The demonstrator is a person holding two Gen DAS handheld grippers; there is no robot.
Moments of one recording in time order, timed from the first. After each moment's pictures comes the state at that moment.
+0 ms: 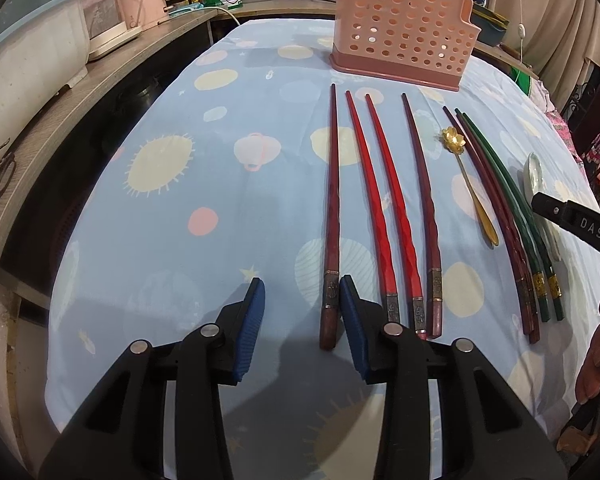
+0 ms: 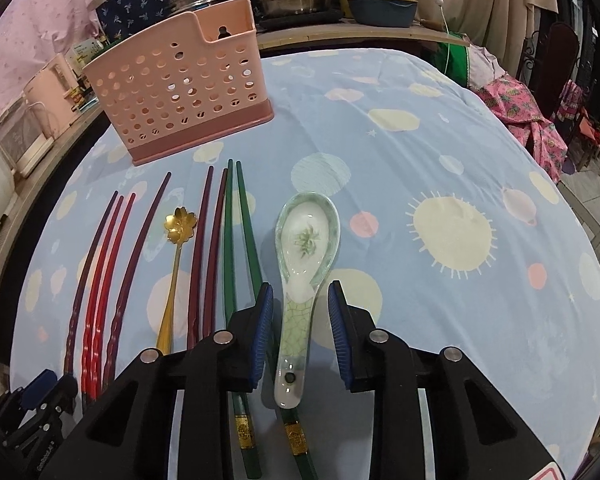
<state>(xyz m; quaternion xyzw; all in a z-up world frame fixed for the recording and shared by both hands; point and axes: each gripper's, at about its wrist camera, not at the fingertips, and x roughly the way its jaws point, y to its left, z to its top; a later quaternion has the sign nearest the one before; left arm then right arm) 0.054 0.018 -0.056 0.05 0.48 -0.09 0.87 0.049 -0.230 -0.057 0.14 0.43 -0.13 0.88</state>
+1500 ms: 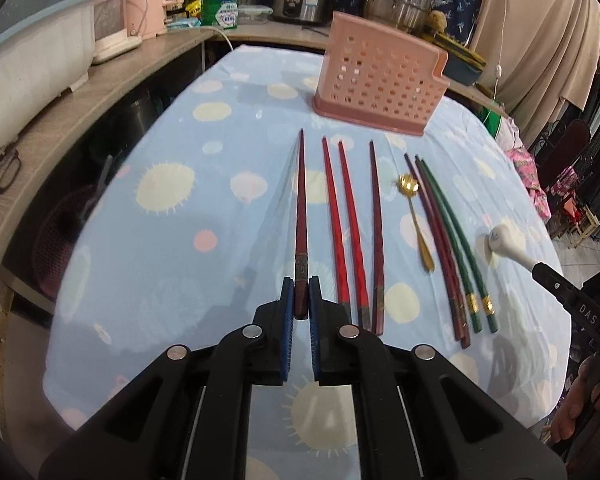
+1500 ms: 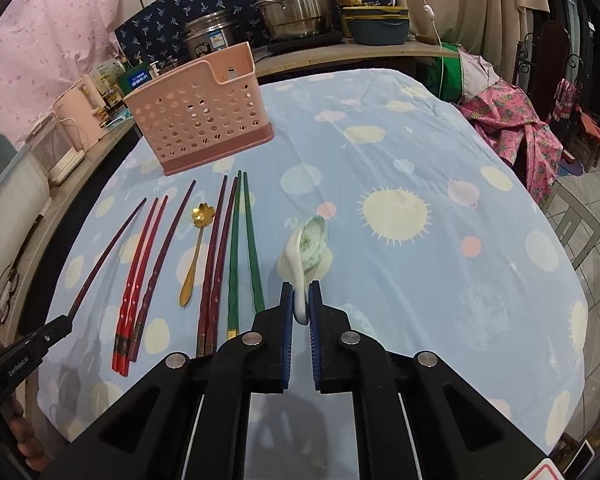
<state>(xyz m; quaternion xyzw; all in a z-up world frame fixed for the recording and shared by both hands) 0.038 0.037 -0.008 -0.02 0.45 -0.14 0.88 -0.026 -0.247 -0.017 0.16 0.39 -0.10 0.90</state>
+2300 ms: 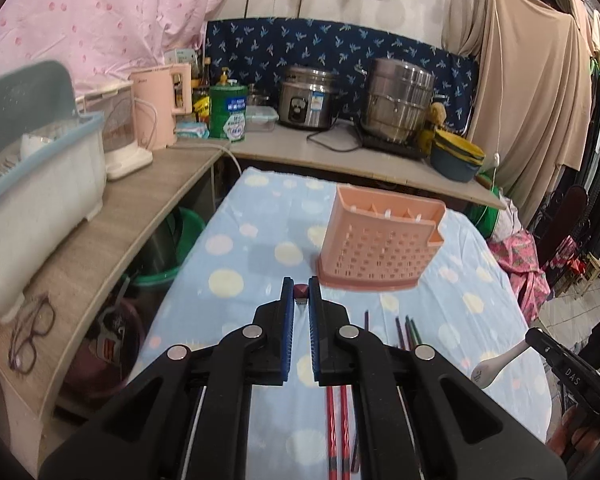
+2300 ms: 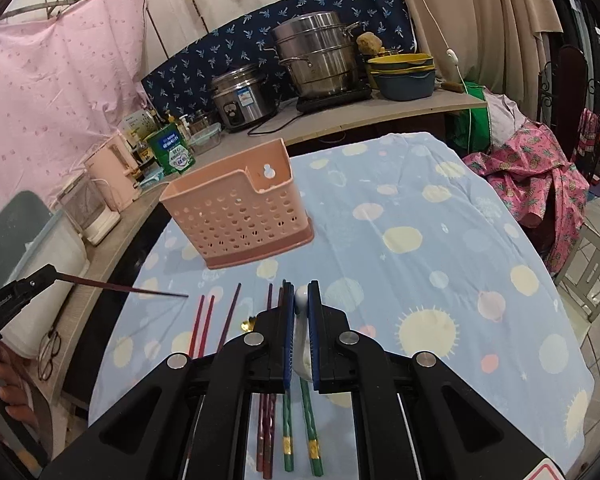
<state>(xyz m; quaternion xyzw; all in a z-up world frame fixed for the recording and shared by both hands) 0.105 0.039 0.122 -0.03 0.31 -0.12 0.94 0.024 -0.272 0.061 0.19 0.31 -0.06 0.93</state>
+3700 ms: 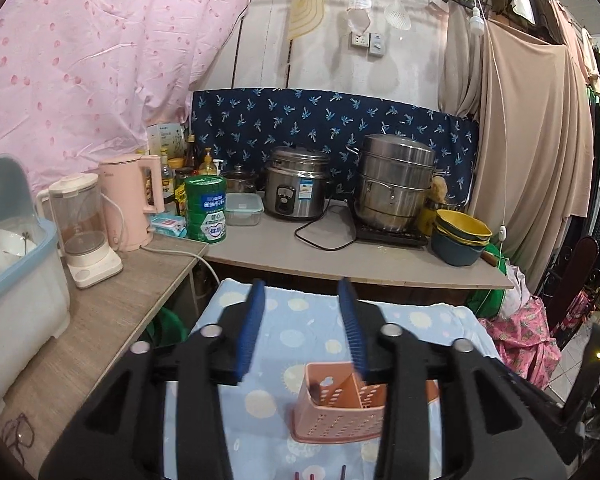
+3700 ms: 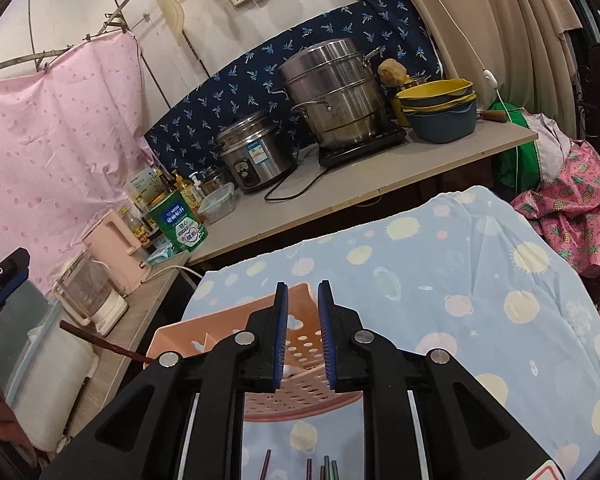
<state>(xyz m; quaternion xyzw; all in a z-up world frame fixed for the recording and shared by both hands) 0.216 -0.019 0.195 -0.04 0.19 -0.12 0.97 0.188 -0.309 0.089 0.24 0.23 -0.03 0.94</state>
